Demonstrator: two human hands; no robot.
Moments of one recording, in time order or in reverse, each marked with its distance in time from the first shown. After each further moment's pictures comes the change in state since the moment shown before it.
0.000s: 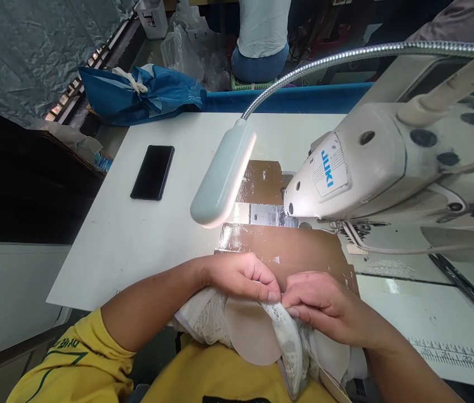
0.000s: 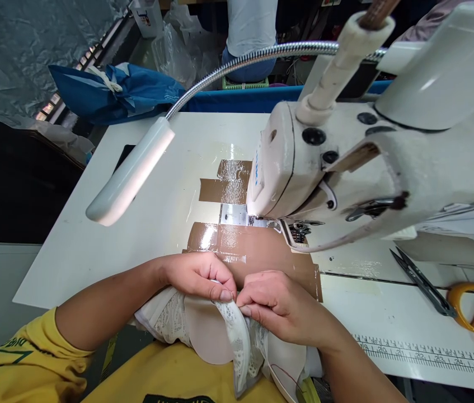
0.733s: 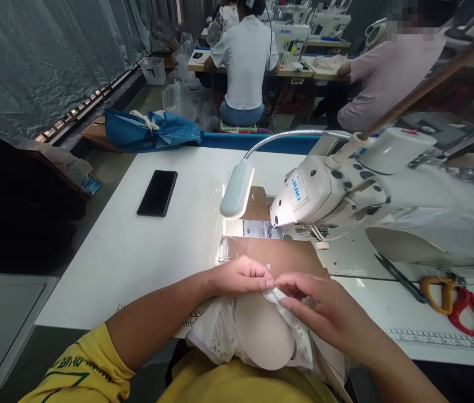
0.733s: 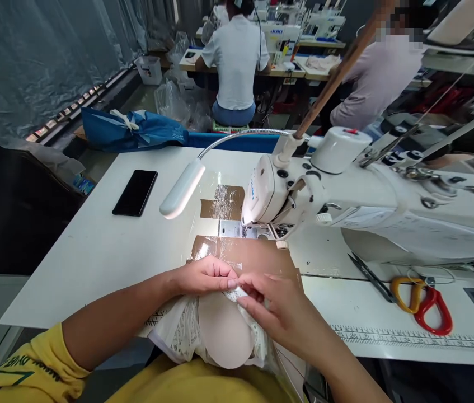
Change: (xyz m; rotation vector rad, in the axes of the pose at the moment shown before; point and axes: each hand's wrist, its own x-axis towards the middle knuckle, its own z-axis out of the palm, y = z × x) left_hand -0.002 -0.005 0.016 -0.062 0.237 0.183; right_hand -0.003 -0.063 0.009 -0.340 0.238 0.321
